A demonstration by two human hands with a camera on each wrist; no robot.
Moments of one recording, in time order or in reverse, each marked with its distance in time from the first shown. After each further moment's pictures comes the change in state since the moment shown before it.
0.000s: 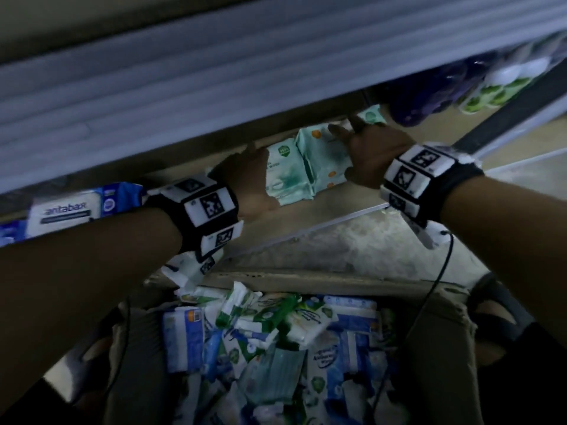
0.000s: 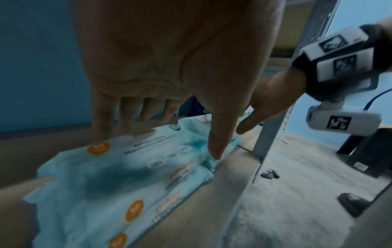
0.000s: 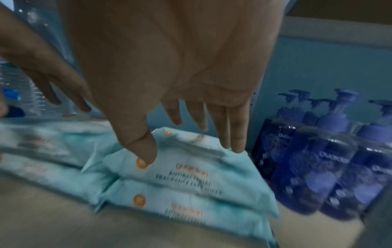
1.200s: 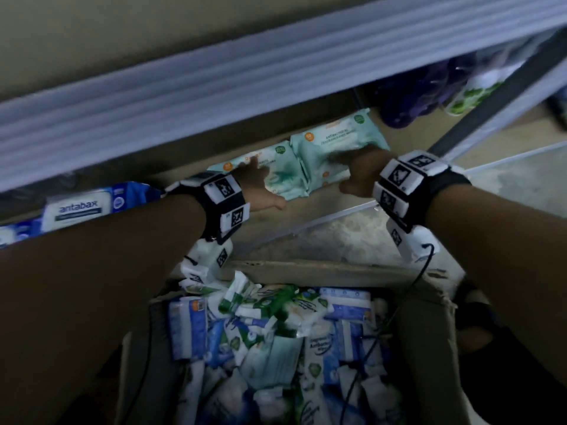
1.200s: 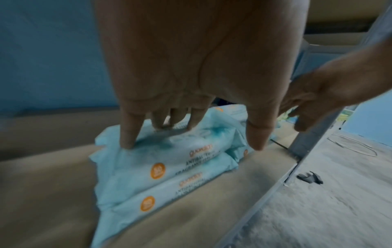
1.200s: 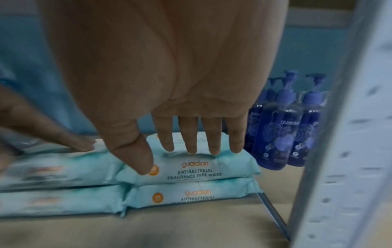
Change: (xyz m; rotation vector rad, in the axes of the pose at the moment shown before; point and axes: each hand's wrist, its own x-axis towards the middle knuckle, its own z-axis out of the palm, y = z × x) left_hand 0.007 0.006 0.008 -0.008 -0.193 -0.084; right_hand -0.045 -0.009 0.000 0.164 -0.059 0.026
